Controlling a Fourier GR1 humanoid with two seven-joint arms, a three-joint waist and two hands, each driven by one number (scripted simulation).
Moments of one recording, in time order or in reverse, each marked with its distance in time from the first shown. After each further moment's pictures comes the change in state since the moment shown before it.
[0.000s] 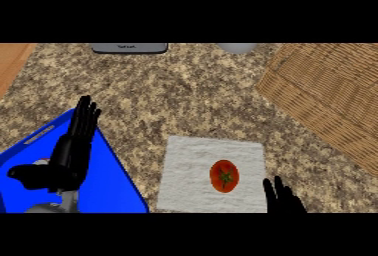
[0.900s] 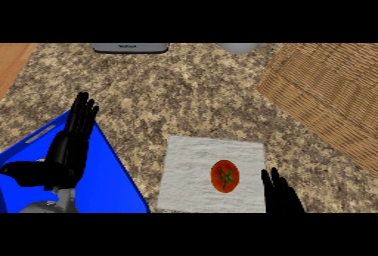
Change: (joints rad) left arm -0.012 -0.004 0.024 -0.026 -0.017 -0.019 0.041; right arm -0.047 -0.007 -0.055 0.057 -0.092 -0.076 -0.004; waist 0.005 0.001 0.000
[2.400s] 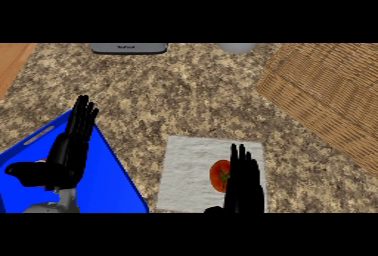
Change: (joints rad) left arm 0.016 -0.057 0.066 0.043 -0.048 -0.080 -0.025; right arm -0.236 0.153 -0.153 0.627 -0.075 -0.251 -0.046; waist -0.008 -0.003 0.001
